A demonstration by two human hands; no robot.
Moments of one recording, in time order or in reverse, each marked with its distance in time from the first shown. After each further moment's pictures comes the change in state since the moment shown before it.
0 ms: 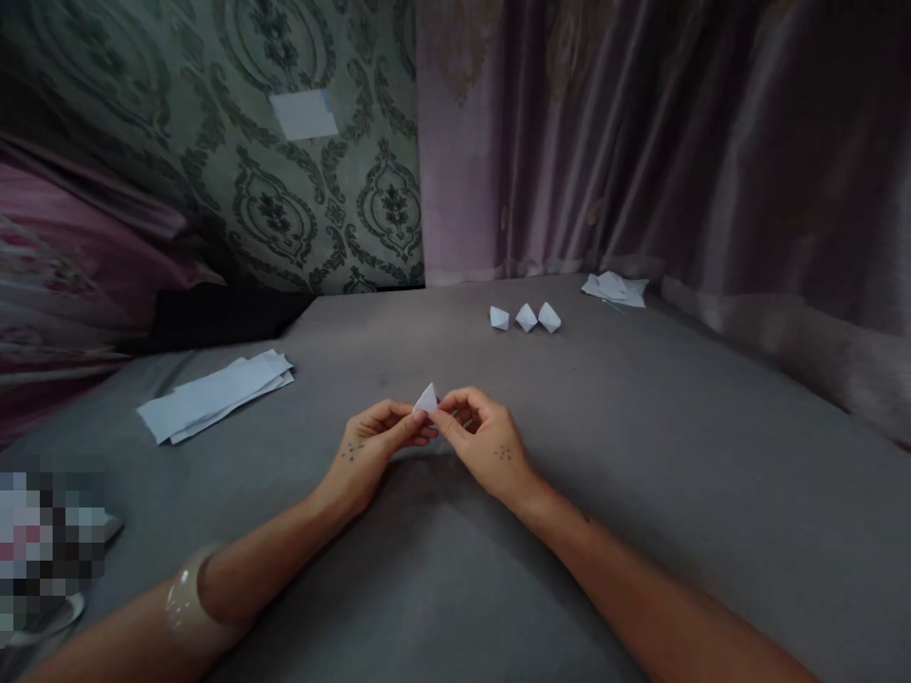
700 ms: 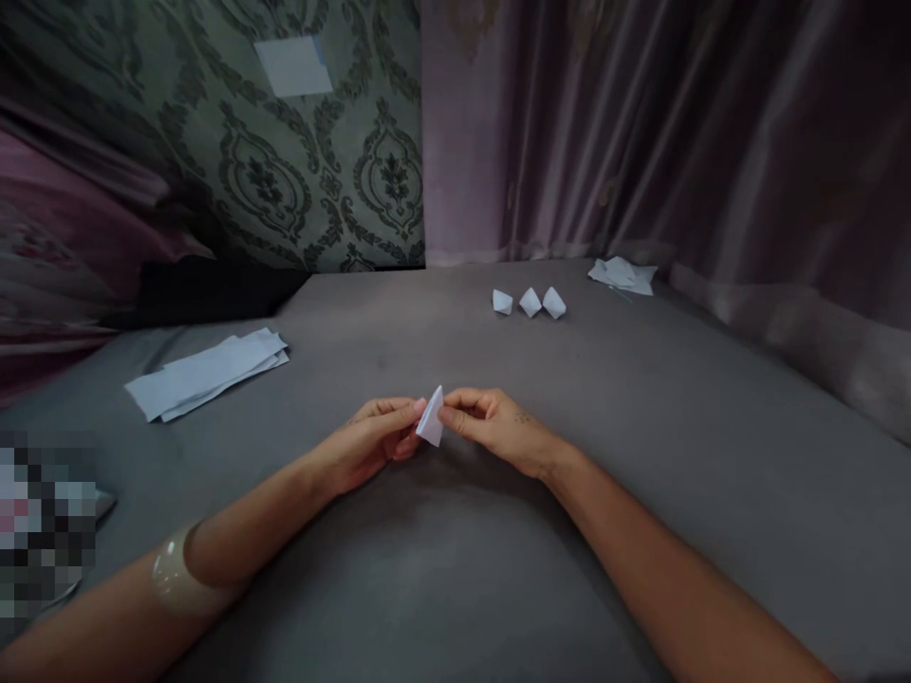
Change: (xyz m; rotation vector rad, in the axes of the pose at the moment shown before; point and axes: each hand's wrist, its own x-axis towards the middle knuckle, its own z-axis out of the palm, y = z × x) left_hand 0.007 0.004 -0.012 -0.123 -0.410 -0.297; right_hand 0.010 -0.008 -0.026 0.078 -0.527 0.168
